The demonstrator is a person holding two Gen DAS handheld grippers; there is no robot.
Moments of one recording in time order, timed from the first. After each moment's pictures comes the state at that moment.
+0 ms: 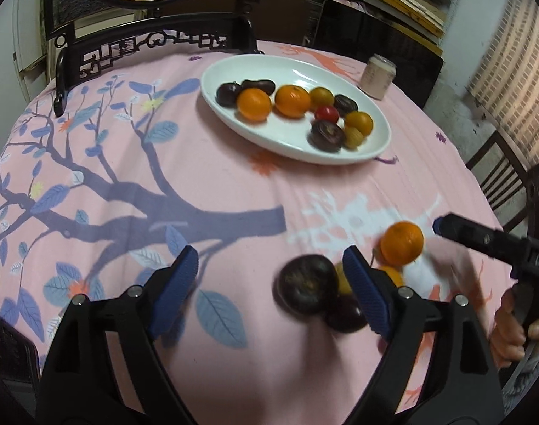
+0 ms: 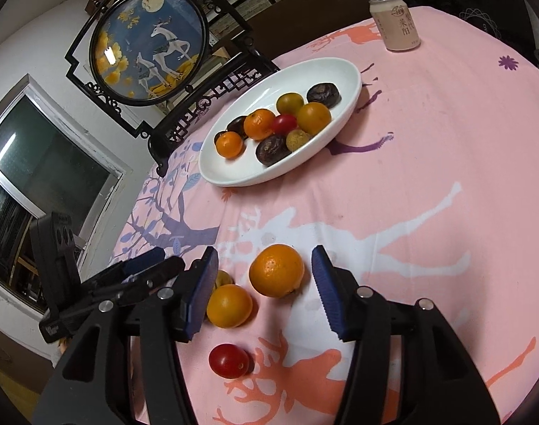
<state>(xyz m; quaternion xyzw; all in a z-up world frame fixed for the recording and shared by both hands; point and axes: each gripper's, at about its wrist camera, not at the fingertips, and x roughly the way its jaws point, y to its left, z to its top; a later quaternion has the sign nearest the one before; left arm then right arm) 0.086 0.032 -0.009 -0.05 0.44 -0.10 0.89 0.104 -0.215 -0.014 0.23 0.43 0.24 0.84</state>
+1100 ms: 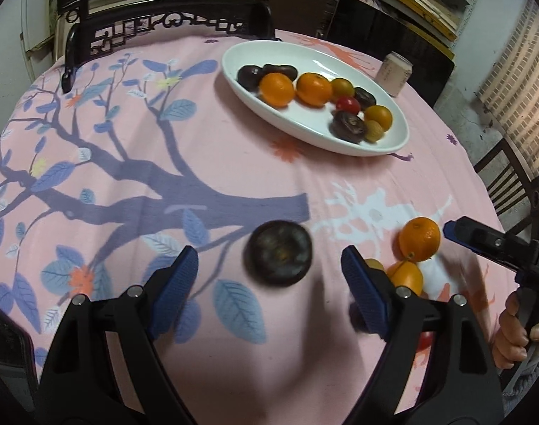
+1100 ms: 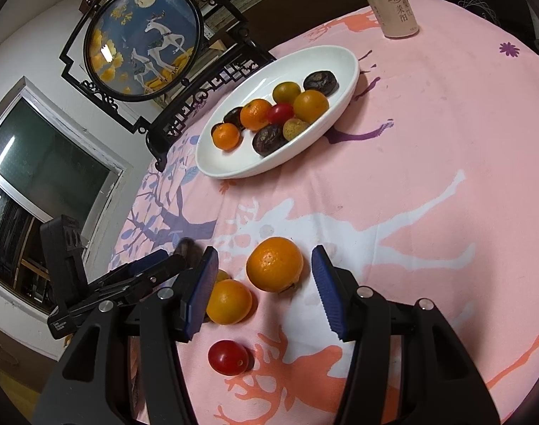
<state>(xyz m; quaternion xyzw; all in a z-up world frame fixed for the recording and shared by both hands) 0.090 0.044 -0.021 -0.07 0.46 -0.09 0.88 0.106 -0.212 -0.020 0.23 0.45 0.24 0.83</state>
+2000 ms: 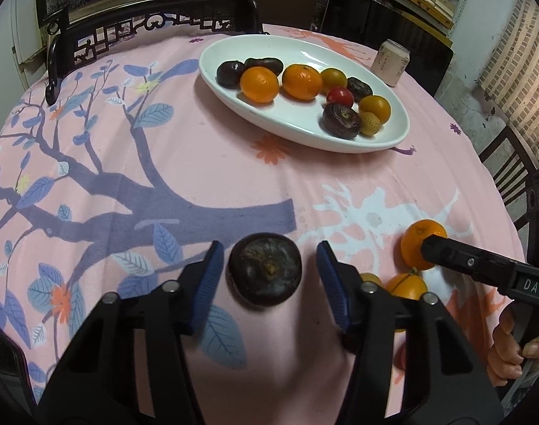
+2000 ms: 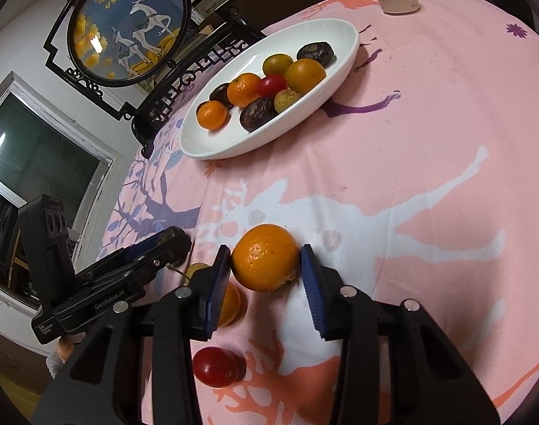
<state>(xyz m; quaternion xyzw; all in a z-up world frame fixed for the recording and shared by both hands) 0.106 0.025 -0.031 -0.05 0.46 -0.09 0.88 0.117 -0.195 -0.039 0.22 0.48 0.24 0.82</state>
